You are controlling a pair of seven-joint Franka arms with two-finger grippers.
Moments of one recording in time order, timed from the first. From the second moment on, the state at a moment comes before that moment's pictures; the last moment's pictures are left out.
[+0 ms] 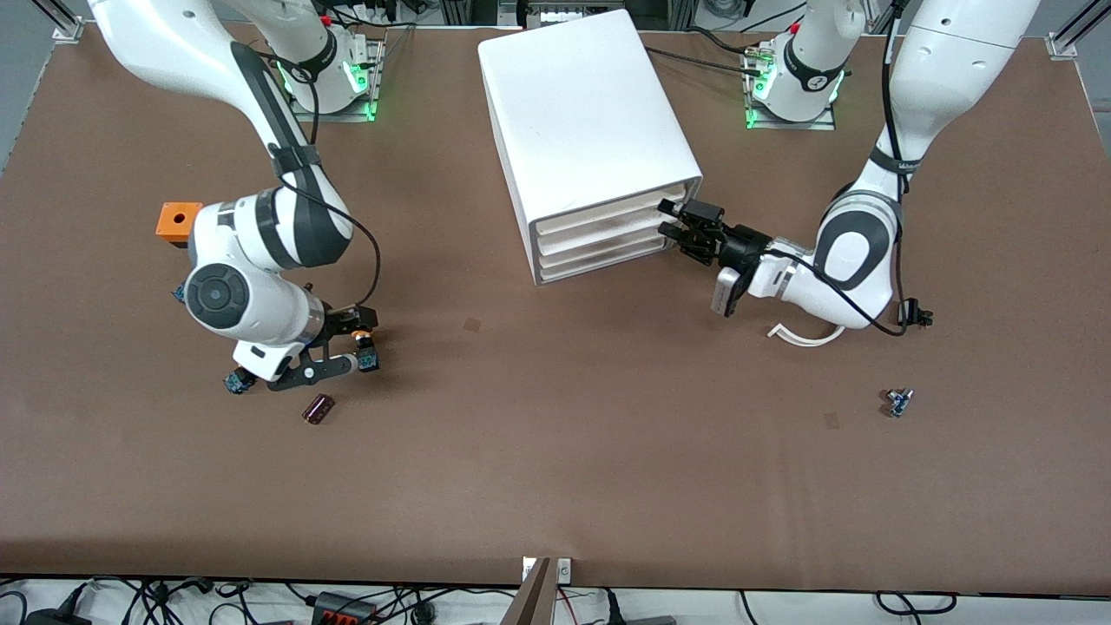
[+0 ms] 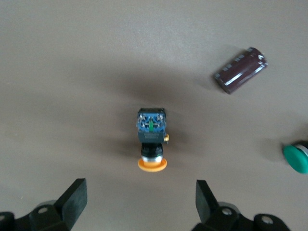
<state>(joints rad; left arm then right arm) -0.02 0.49 -0.19 -1.99 -1.13 1.55 0.94 0.26 0.55 0.00 -1.67 0.03 2.07 -0.03</state>
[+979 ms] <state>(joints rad) 0.00 0.49 -0.22 -1.99 -1.14 1.55 0.92 0.26 0.72 0.00 -1.64 0.03 2.19 -0.03</state>
